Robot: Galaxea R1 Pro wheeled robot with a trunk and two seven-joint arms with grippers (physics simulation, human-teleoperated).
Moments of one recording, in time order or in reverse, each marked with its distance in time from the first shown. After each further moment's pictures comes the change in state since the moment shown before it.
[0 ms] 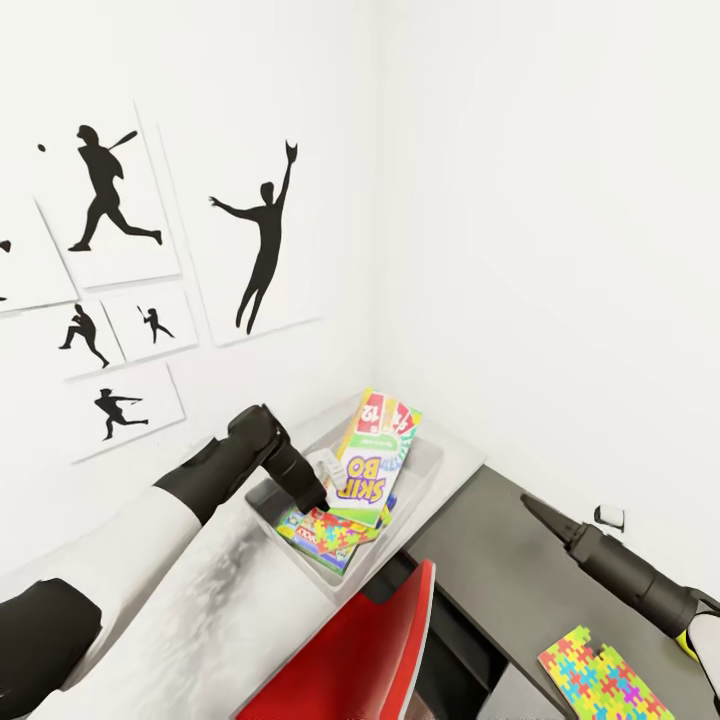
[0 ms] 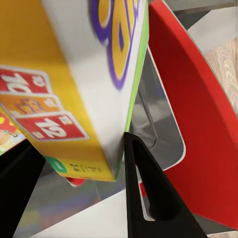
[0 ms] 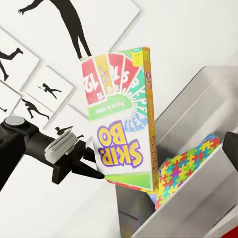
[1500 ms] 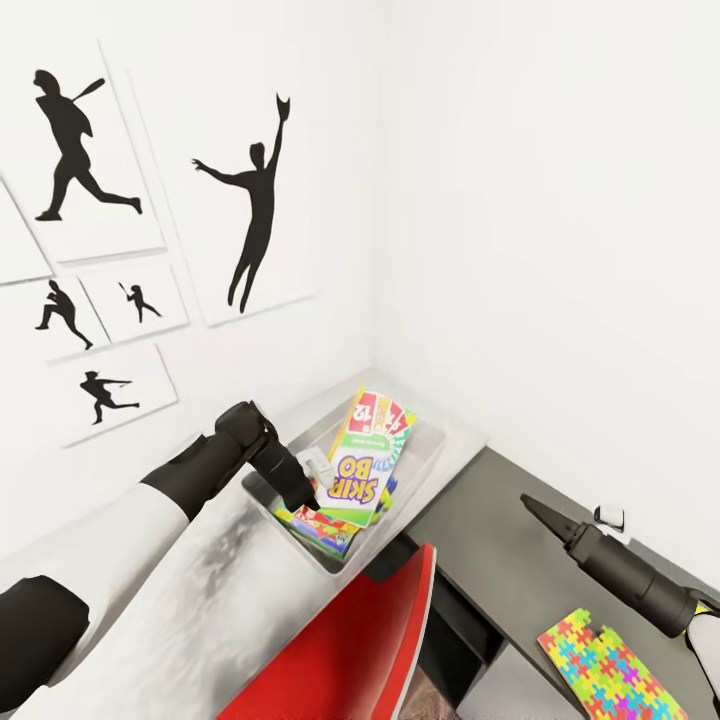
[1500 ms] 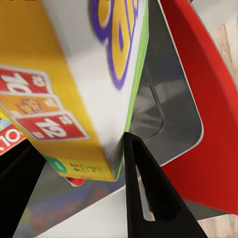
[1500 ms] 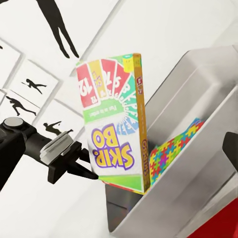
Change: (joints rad) left arm -0.011 0.043 0.002 0.000 -0.006 -0.048 -0.066; right arm 0.000 0.002 0.000 0.002 0.000 -0.005 -0.001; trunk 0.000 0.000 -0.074
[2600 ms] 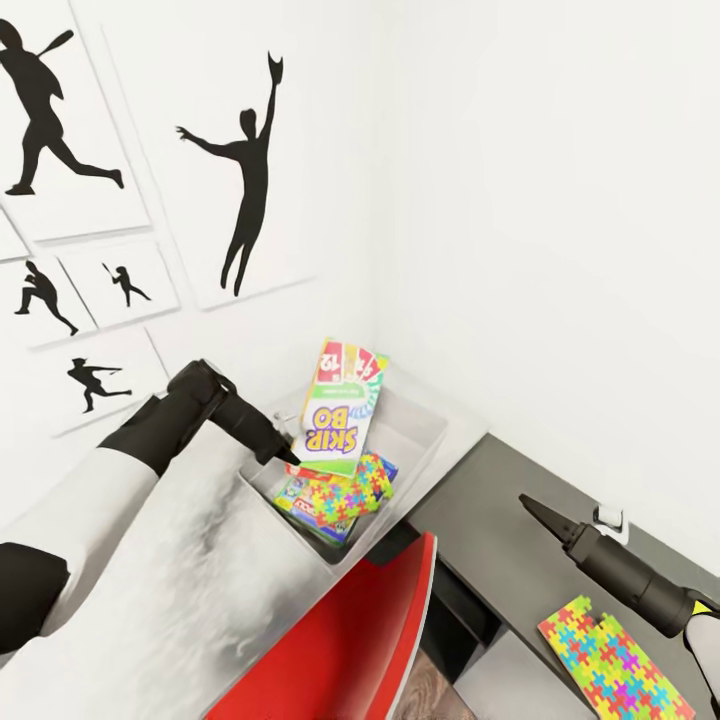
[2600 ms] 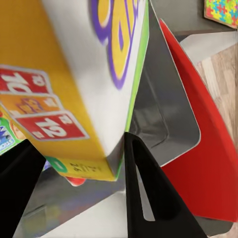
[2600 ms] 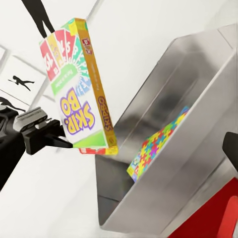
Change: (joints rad) left arm -0.111 0.073 0.172 0.040 0.002 -0.085 -0.153; right arm 0.000 0.006 0.001 0.000 0.002 -0.002 -0.005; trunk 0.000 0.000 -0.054
